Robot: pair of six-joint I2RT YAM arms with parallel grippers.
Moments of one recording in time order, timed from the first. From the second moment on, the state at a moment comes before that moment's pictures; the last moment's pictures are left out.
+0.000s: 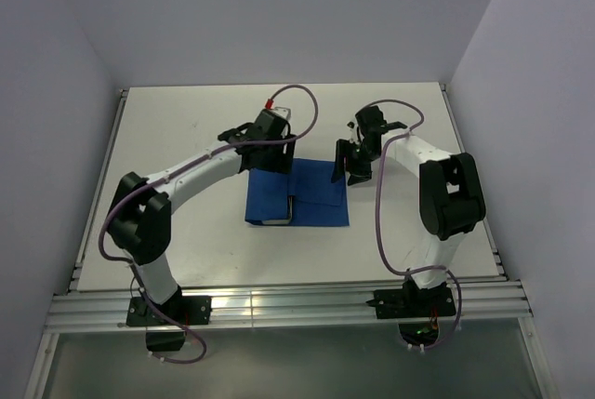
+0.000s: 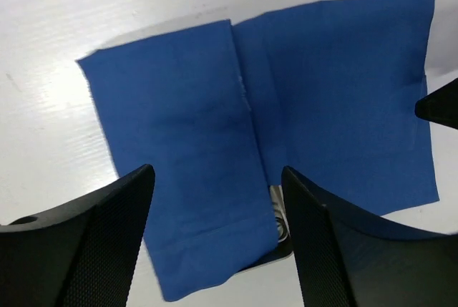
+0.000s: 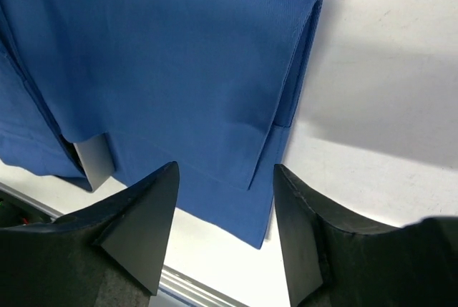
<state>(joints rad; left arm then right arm) -0.66 1.73 1.39 -0.54 -0.15 -0.37 0.25 1.80 1.23 -0.65 -0.34 0.33</state>
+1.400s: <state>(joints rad) -0.78 2.02 1.54 -0.65 -0.38 -0.41 0.26 1.92 1.26 -0.62 -0.26 0.42</state>
